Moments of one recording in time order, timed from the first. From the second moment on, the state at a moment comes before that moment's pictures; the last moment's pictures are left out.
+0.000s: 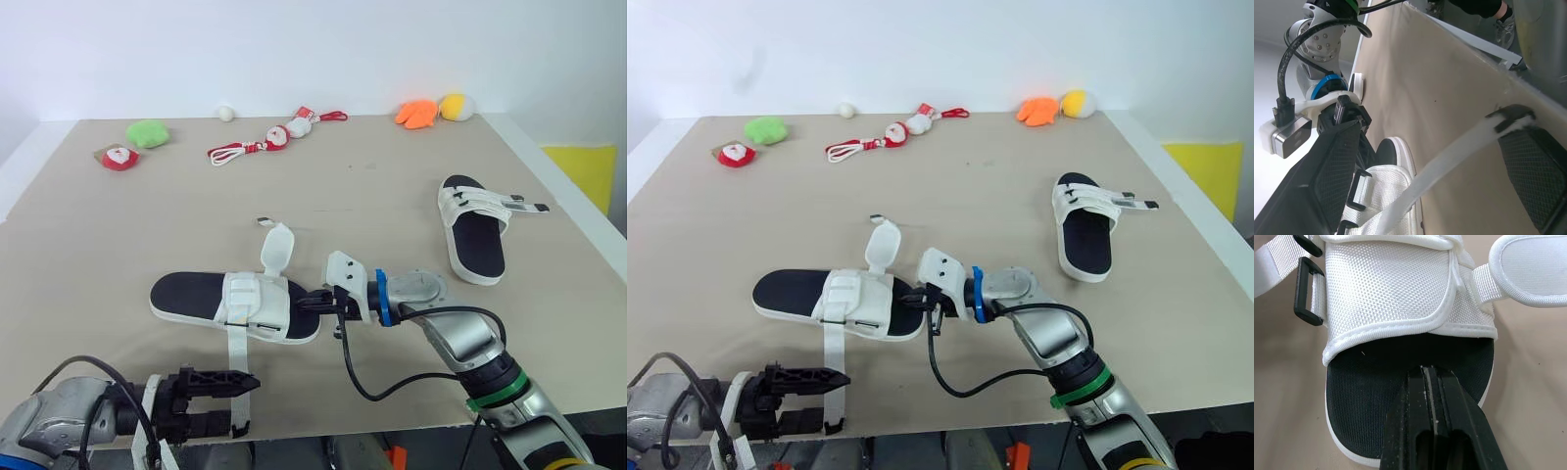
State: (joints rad) left arm 0.16 0.84 -0.01 -0.03 0.35 -1.39 -0.59; right arm -0.51 -0.48 0.39 -0.17 0.19 0.54 0.98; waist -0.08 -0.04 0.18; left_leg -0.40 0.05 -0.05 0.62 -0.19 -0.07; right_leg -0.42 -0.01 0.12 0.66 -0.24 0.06
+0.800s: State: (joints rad) left arm 0.21 0.92 -0.10 -0.21 0.19 -1.20 -0.49; right arm -0.51 -0.47 0.39 -0.17 0.19 0.54 0.96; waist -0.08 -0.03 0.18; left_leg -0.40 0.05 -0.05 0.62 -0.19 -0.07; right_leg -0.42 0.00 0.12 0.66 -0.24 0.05
